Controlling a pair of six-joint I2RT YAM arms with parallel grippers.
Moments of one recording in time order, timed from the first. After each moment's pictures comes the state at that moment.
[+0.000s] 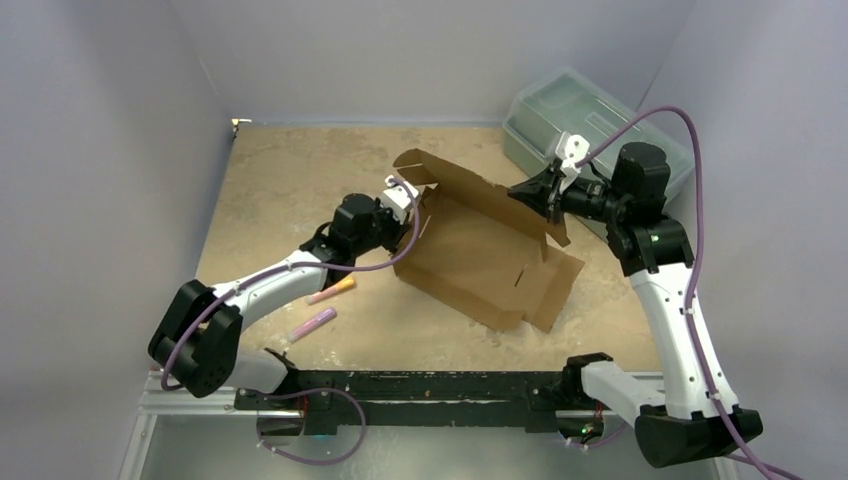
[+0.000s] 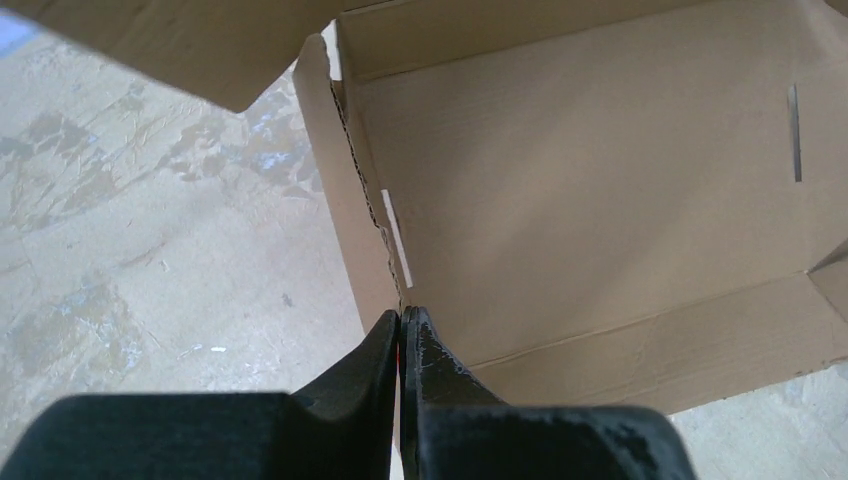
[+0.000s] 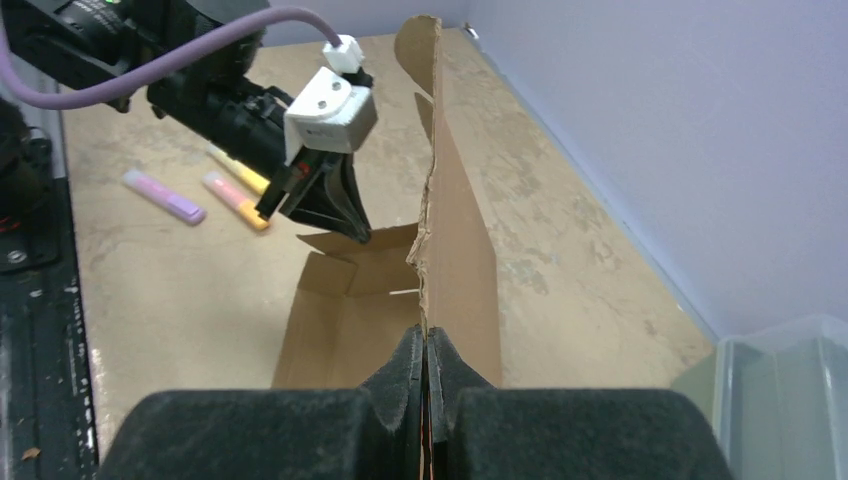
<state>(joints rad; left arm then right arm) -0.60 1.39 0.78 0.22 0.15 0.08 0.15 1.03 1.27 -0.52 -0.86 -0.41</state>
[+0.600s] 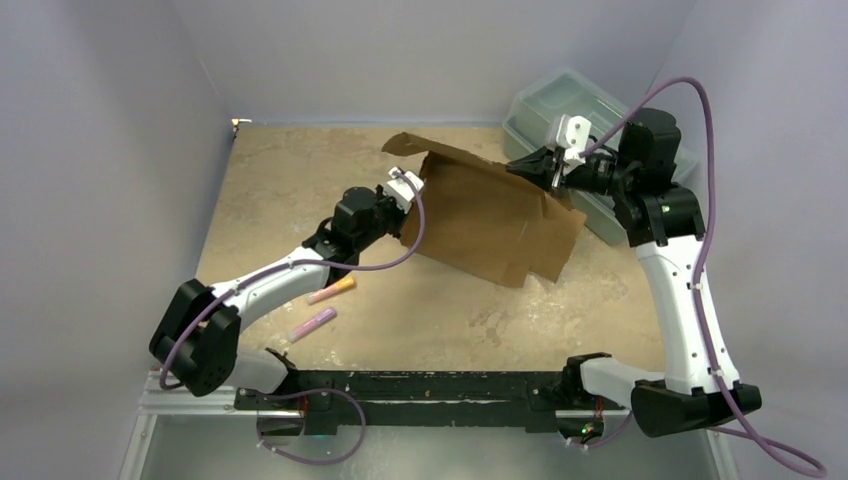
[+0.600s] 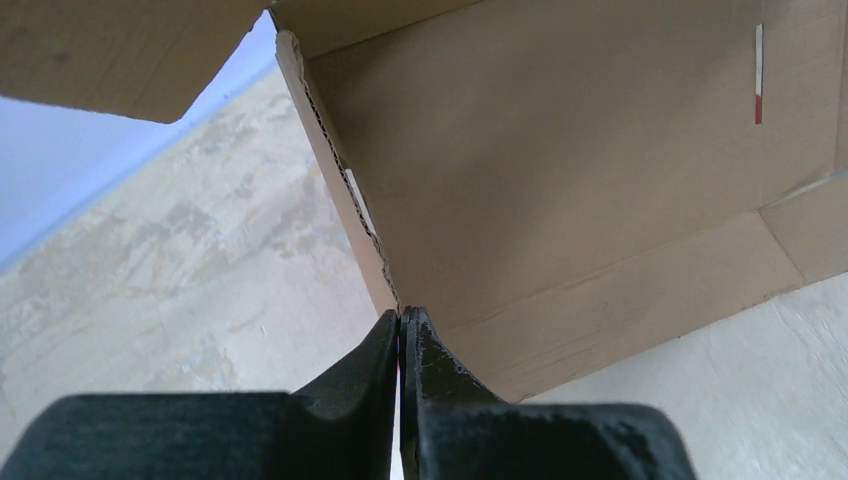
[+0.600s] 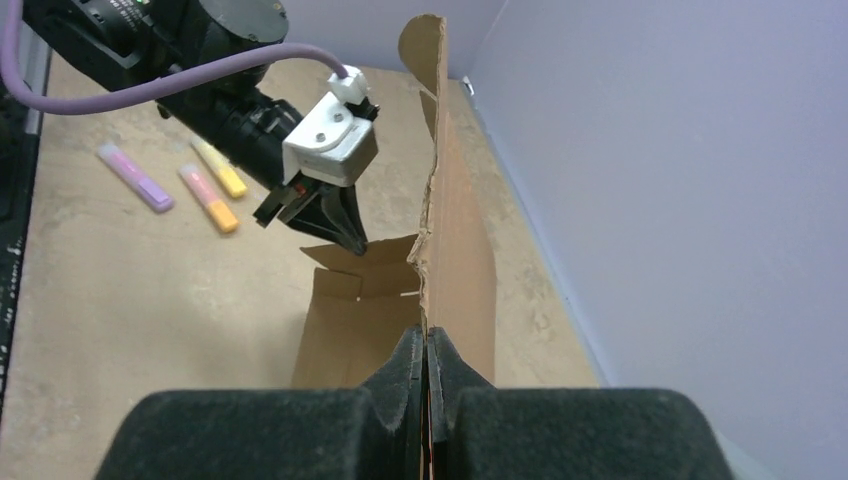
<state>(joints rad) -0.64 1.37 0.82 0.27 0.02 0.20 0.15 1.17 1.53 -0.65 -0.98 -0.63</state>
